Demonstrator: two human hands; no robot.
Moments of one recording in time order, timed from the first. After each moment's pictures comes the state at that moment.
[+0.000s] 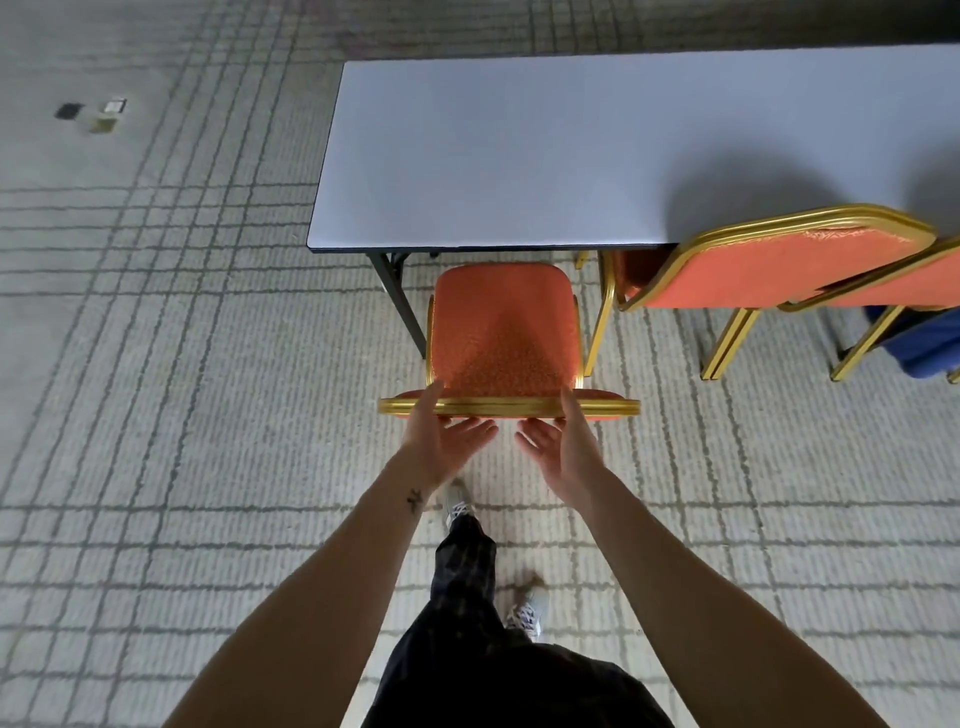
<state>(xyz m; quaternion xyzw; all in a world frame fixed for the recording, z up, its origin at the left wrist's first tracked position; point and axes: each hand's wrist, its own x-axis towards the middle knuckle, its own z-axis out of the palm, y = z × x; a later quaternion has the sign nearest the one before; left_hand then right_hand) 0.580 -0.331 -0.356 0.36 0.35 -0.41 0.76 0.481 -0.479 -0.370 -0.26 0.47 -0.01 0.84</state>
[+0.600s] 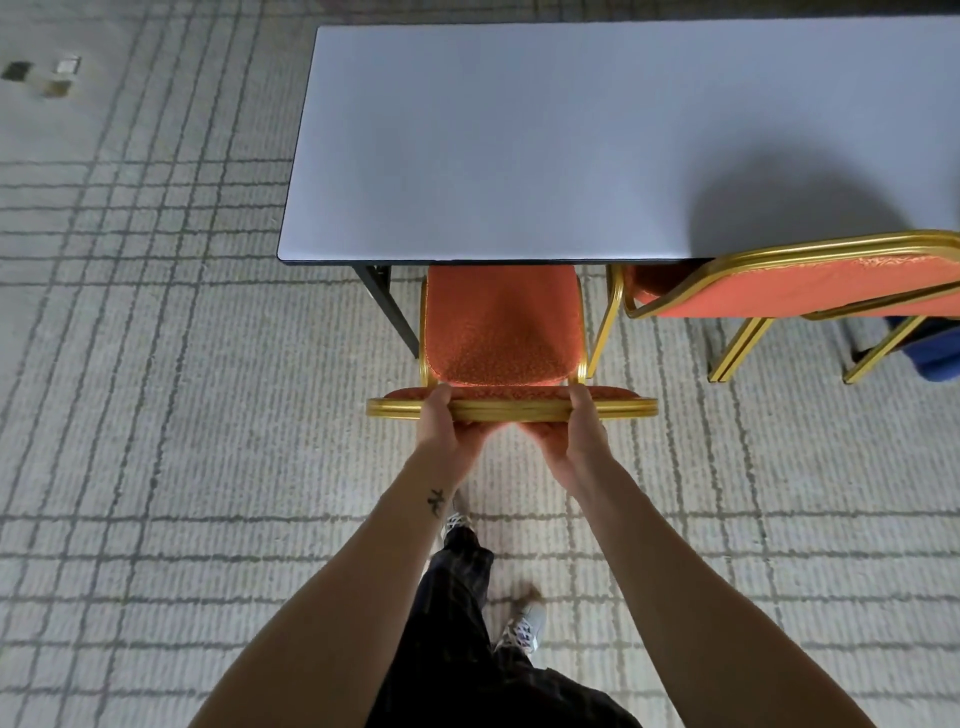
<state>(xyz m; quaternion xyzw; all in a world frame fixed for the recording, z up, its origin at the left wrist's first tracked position) 0.662 -0.405 -0.384 0.37 0.36 -0.35 0.79 0.586 -0.537 -0.404 -0.22 0.50 -0.07 0.83</state>
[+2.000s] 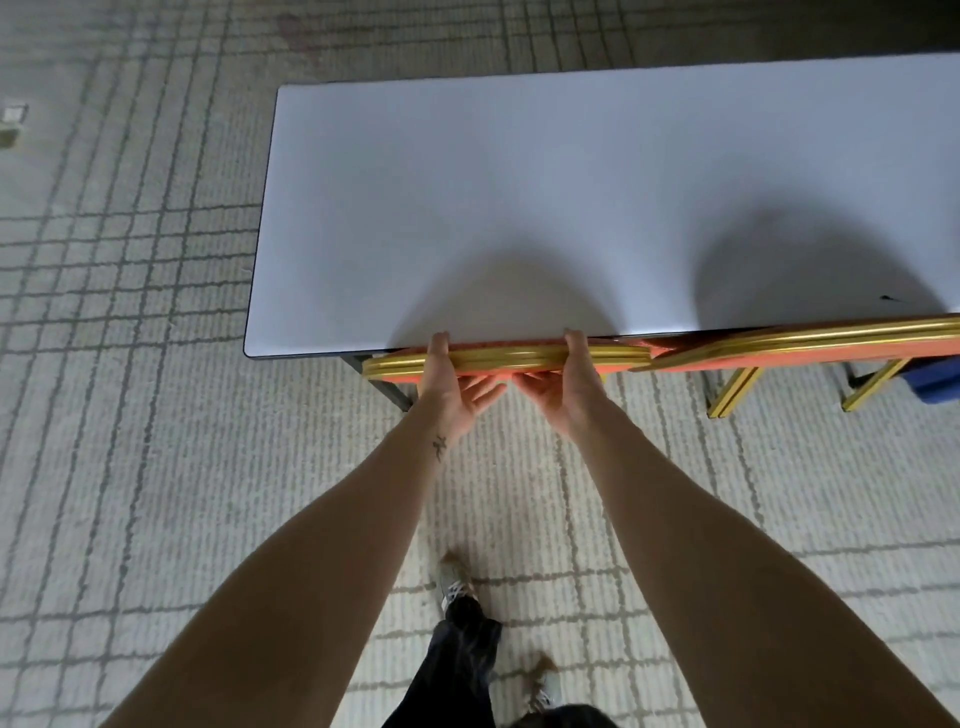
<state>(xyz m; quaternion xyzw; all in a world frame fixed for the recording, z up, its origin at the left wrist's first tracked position) 0.851 -0.505 -0.394 0.48 0.31 -0.42 0.71 0.776 -0.629 -0.387 -0.26 0.50 -0.08 0.82</state>
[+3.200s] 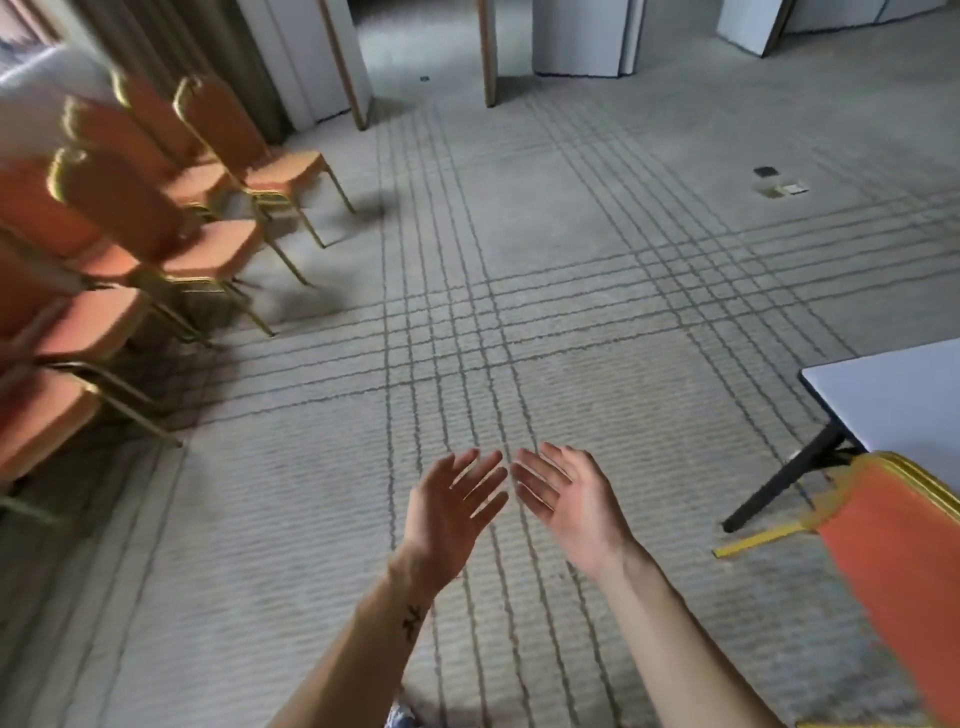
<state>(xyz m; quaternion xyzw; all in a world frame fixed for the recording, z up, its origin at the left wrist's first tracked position) 0.325 -0.176 -0.237 0.23 0.41 0.23 0.85 0.457 -0.278 -0.239 -0.44 0.06 0.54 0.72</state>
